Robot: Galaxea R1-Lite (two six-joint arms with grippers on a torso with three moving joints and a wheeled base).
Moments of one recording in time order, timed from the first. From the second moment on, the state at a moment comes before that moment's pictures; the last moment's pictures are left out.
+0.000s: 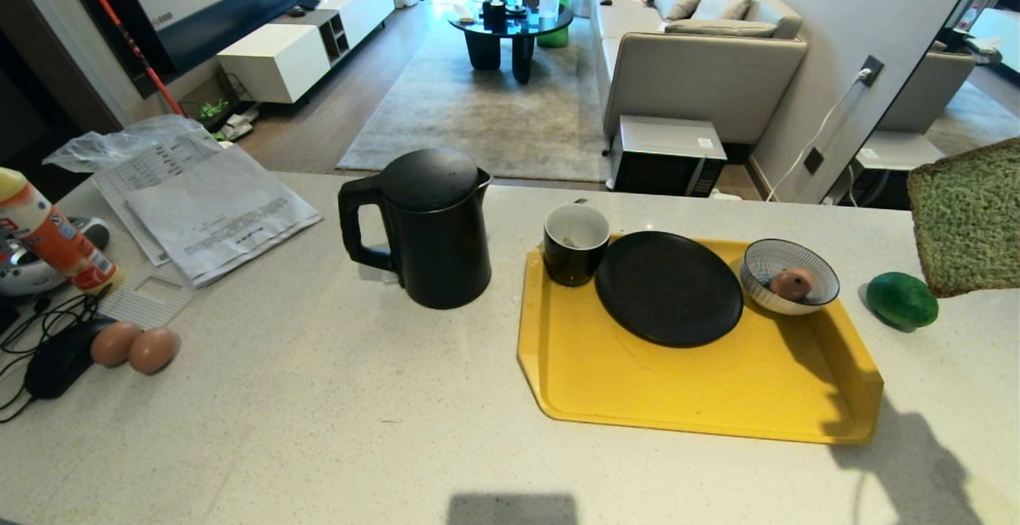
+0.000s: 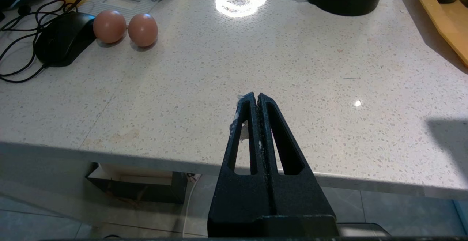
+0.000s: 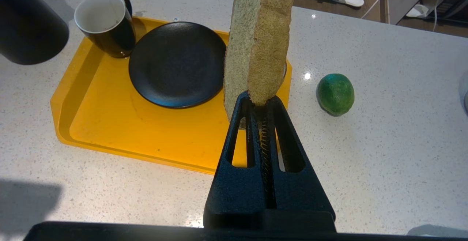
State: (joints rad) left arm 0.00 0.00 0.00 -0.05 0.01 -0.02; right arm 0.09 0.86 -1.02 0.33 -0.06 -0.01
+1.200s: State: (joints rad) left arm 0.00 0.00 0.00 -0.05 0.01 -0.02; right arm 0.09 0.86 -1.05 0.33 -0.06 -0.01
